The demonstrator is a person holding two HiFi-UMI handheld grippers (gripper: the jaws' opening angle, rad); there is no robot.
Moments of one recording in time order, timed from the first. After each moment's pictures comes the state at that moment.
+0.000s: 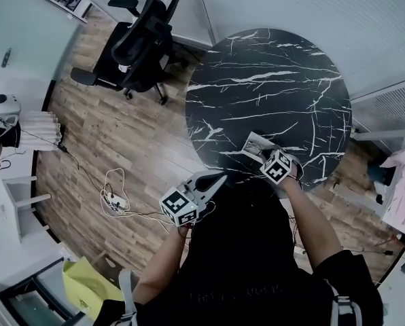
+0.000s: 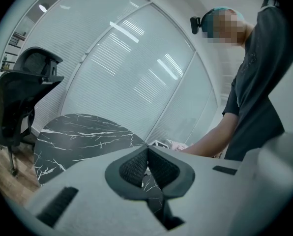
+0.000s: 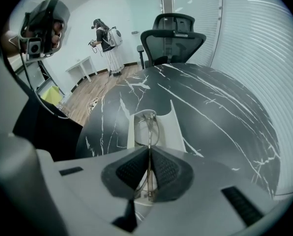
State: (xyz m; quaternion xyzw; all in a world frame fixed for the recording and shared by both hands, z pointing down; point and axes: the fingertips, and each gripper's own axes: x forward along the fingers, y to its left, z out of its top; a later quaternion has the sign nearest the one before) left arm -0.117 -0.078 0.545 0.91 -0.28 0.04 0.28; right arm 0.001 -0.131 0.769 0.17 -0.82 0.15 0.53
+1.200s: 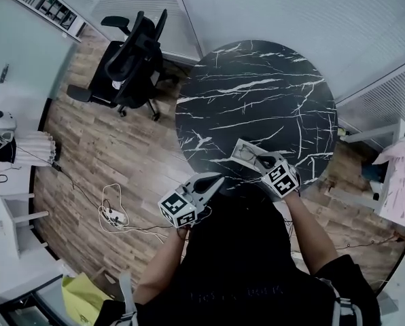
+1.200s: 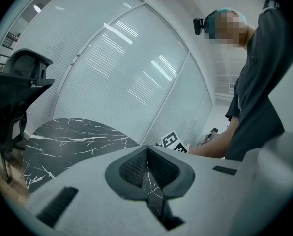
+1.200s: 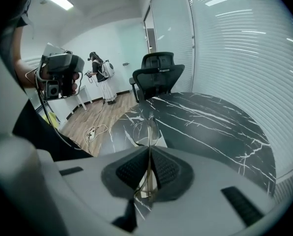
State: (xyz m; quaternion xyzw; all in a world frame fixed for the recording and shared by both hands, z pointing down) left arm -0.089 -0.082 0.534 0.93 -0.26 0.03 0.26; right arm 0.017 -0.130 0.675 0.26 -0.87 0.18 0.38
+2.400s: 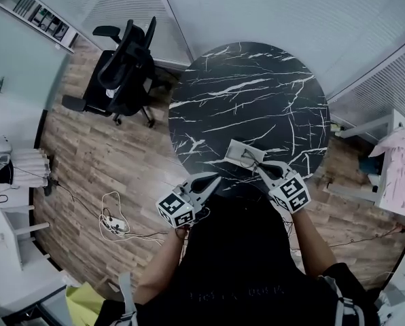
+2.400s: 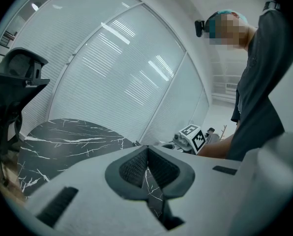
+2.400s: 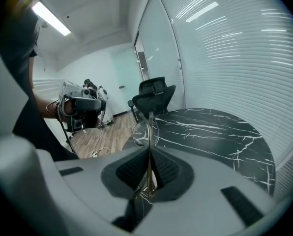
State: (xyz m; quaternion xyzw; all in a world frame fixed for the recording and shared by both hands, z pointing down) left arm -0.076 -0.084 0.527 0.93 -0.25 0.02 0.26; right arm 0.041 -0.101 0.594 0.31 -0.89 0.20 0.26
